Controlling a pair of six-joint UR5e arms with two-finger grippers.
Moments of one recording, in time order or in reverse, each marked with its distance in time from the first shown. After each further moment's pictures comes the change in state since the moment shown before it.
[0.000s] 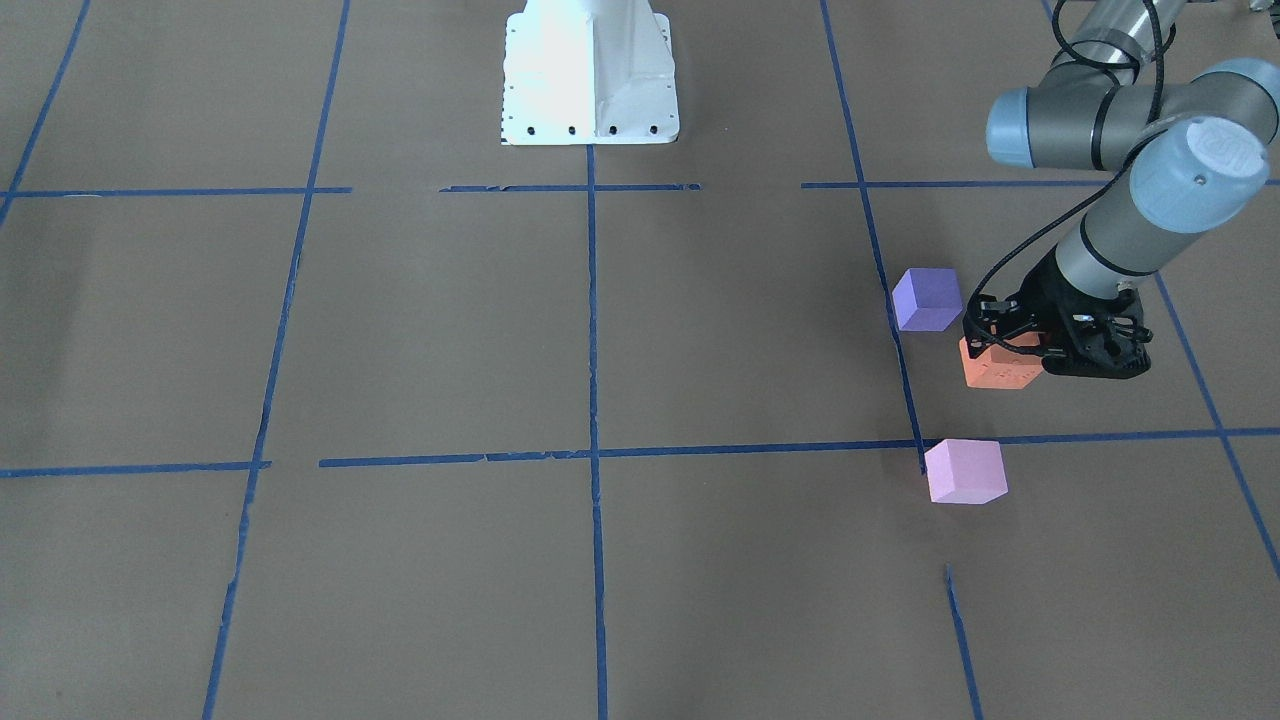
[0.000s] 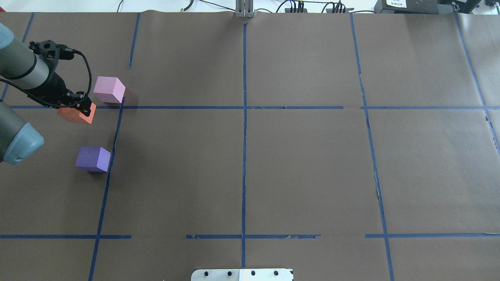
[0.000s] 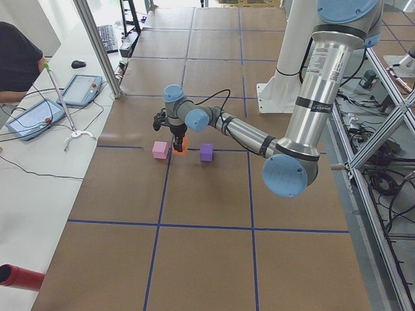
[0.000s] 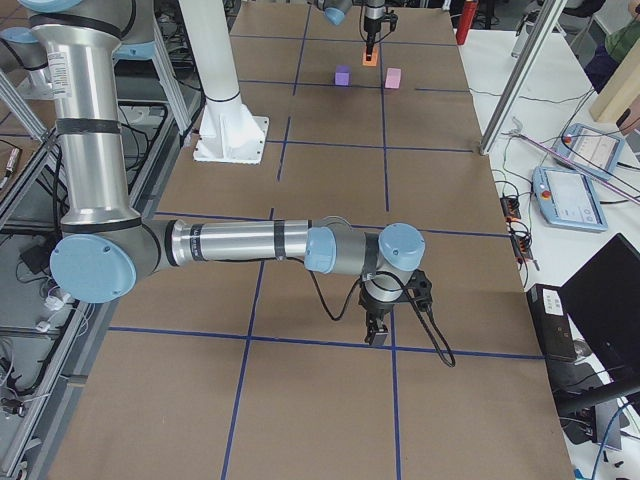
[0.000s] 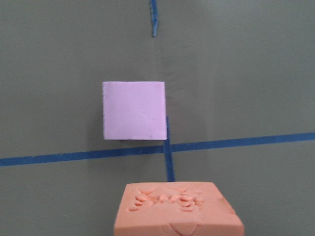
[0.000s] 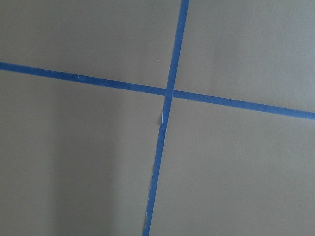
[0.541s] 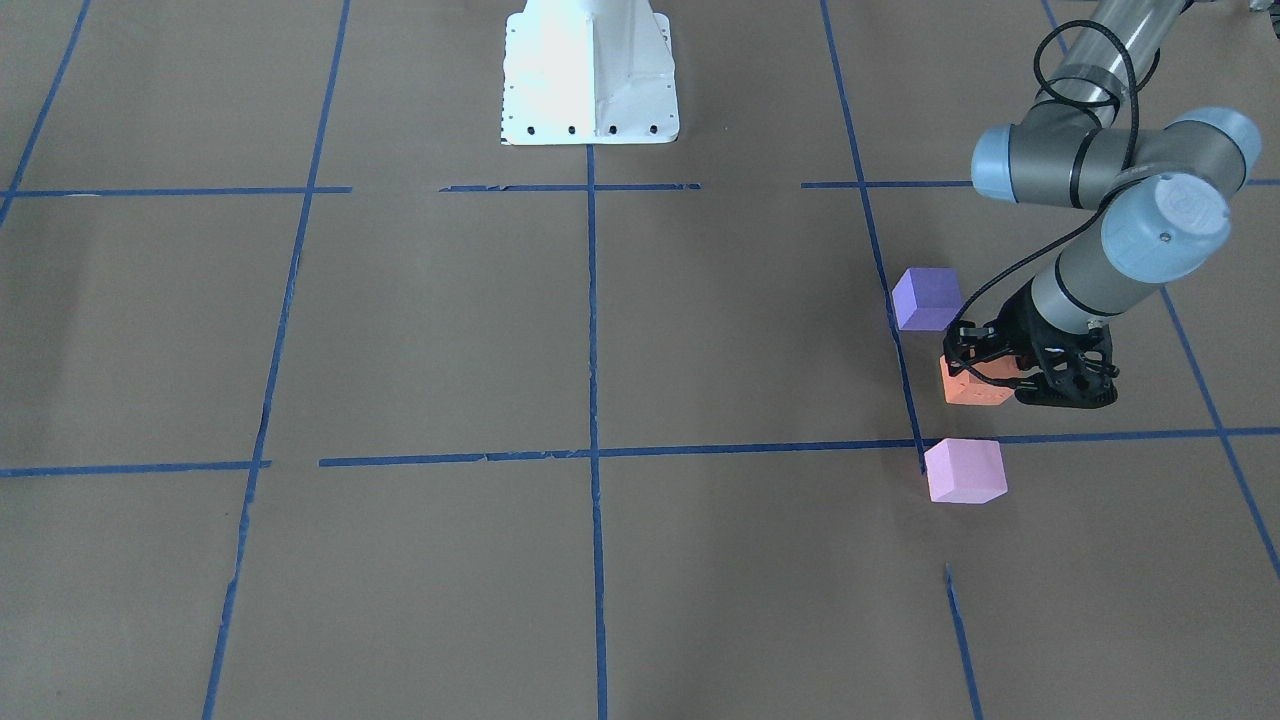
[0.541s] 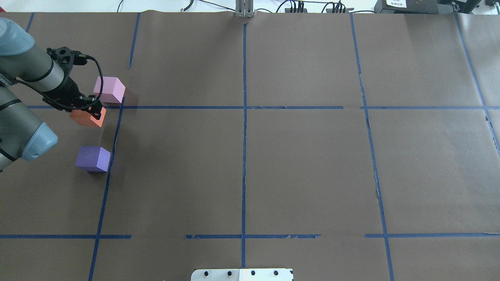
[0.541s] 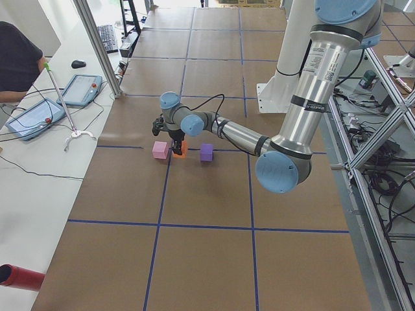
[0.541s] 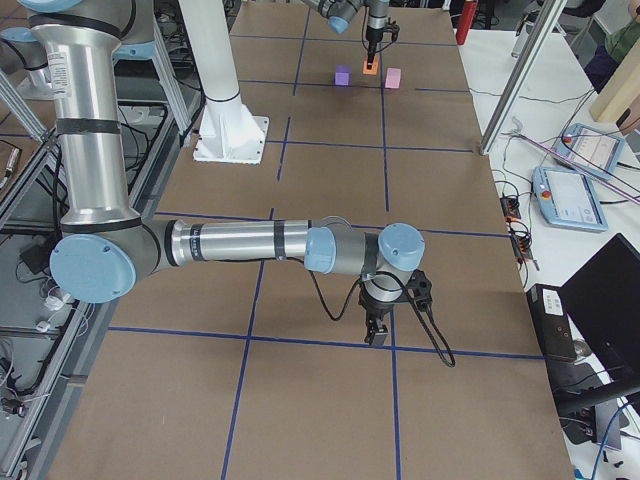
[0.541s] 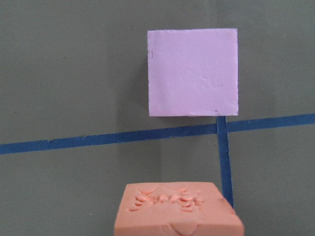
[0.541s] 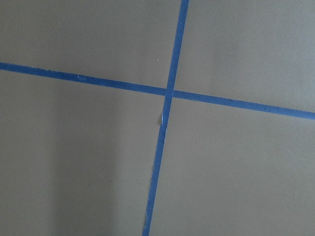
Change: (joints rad) left arm 0.028 -0.050 0.114 -0.056 -0.032 -0.009; right arm 0.000 0.000 0.000 0.000 0.000 0.000
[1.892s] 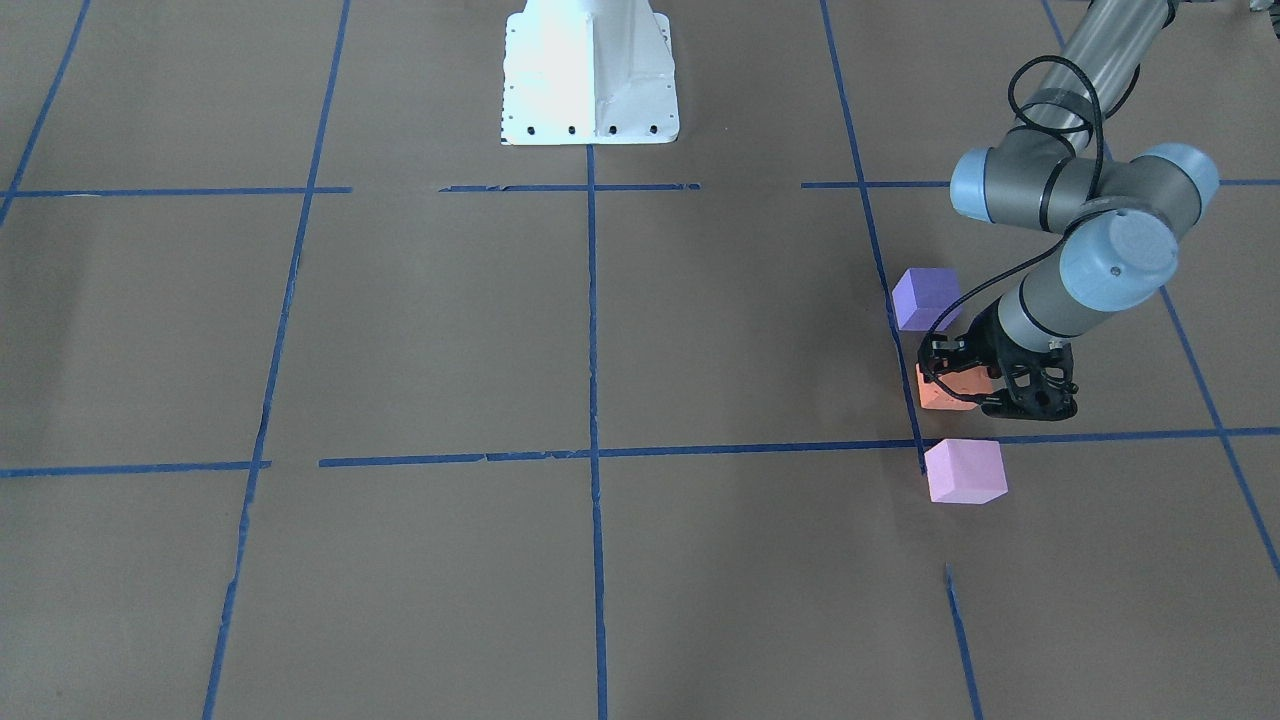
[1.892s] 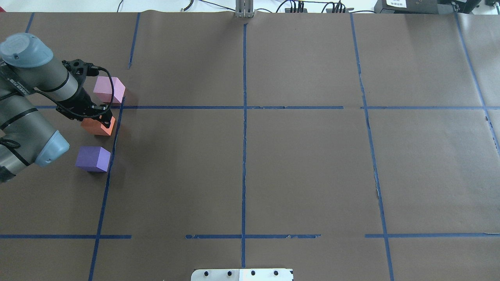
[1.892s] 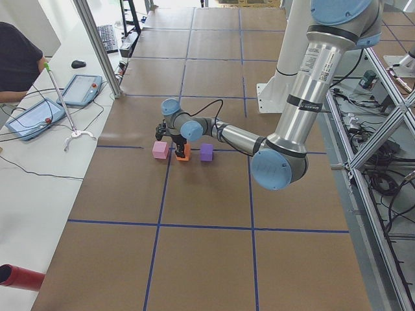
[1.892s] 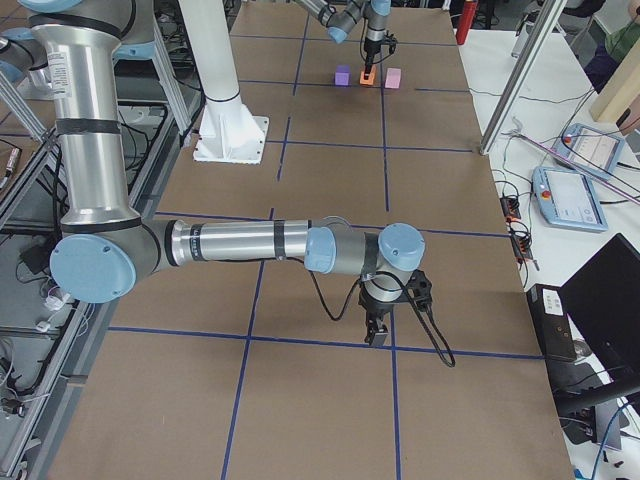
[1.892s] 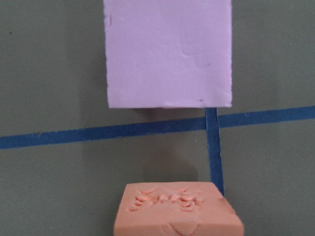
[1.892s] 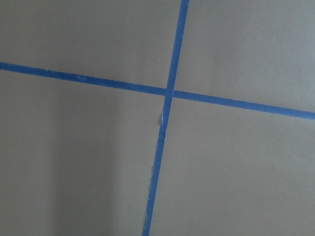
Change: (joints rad) left arm 0.042 -0.018 0.079 -0.061 -0.010 -0.045; right arm 0.000 0.000 0.000 0.000 0.000 0.000
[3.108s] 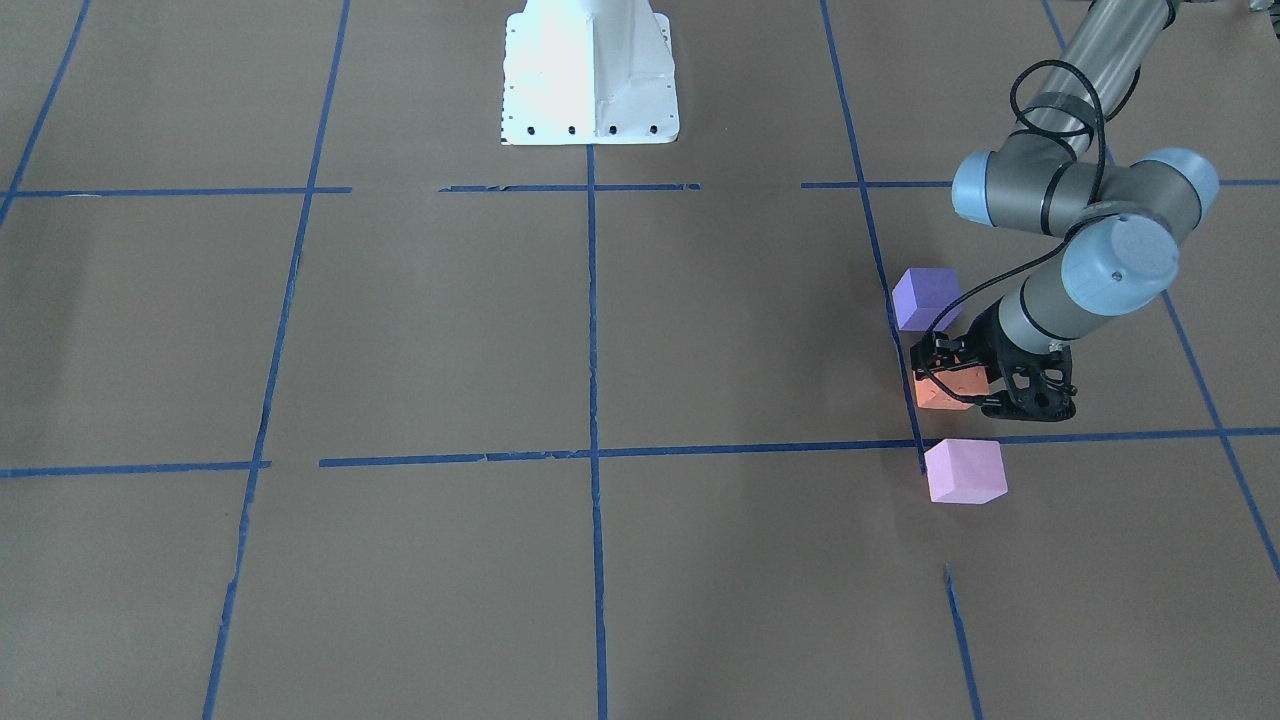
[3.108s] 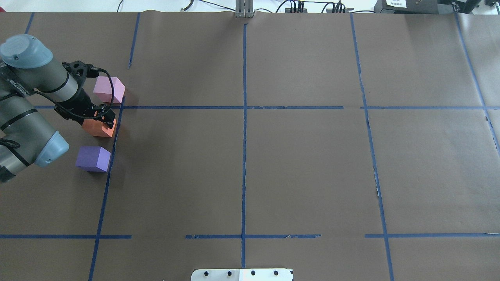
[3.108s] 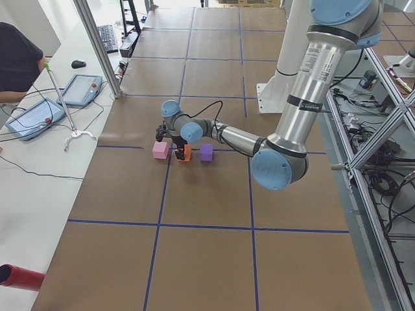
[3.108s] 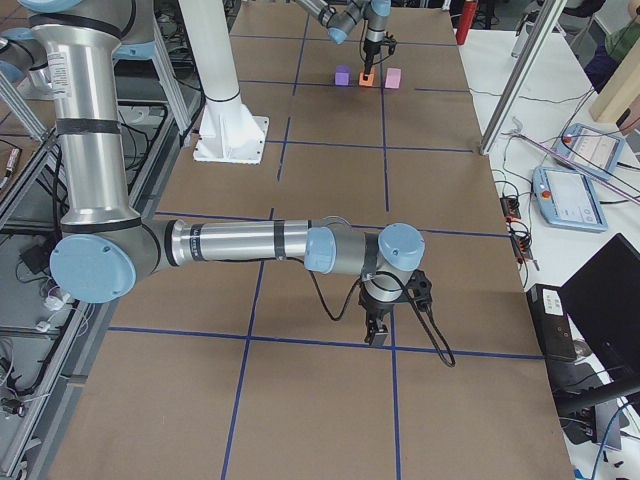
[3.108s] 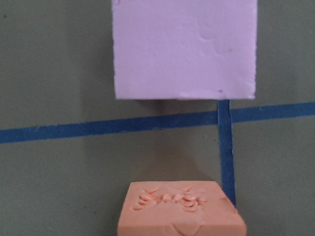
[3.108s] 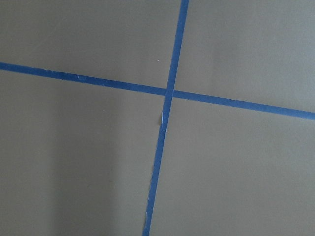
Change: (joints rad) left arm 0.000 0.001 0.012 -0.015 -0.012 0.001; right arm 0.000 0.000 0.000 0.000 0.000 0.000
